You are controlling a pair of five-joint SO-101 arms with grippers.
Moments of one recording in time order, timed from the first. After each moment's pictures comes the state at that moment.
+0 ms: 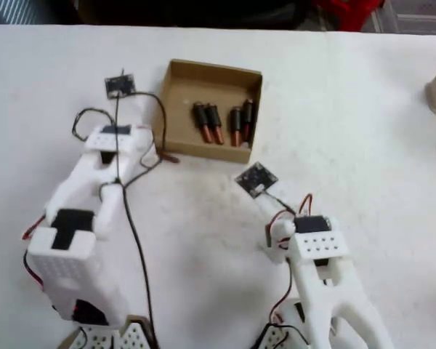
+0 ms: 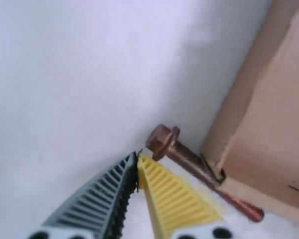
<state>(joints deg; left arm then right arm) -1.9 19.4 16.6 34.9 64.4 -9.1 -38.3 69.4 53.6 34.2</state>
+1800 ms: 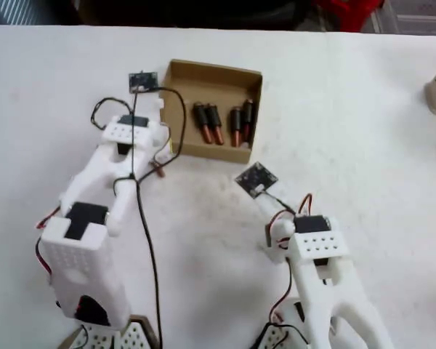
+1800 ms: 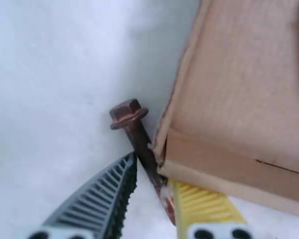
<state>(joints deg) 2.7 23.6 8.7 45.1 60.3 -9.1 -38.3 69.4 53.6 34.2</state>
